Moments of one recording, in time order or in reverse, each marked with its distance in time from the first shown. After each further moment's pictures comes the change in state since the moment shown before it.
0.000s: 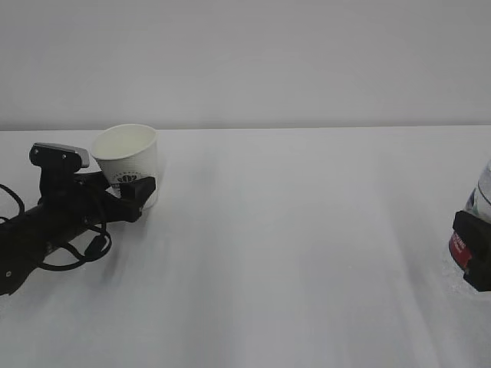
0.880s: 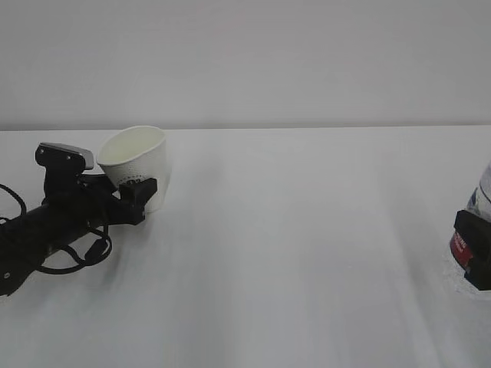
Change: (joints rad) left arm 0.000 0.000 0.000 0.054 -0.004 -0.002; right arm 0.000 0.000 0.000 0.008 0.000 0.000
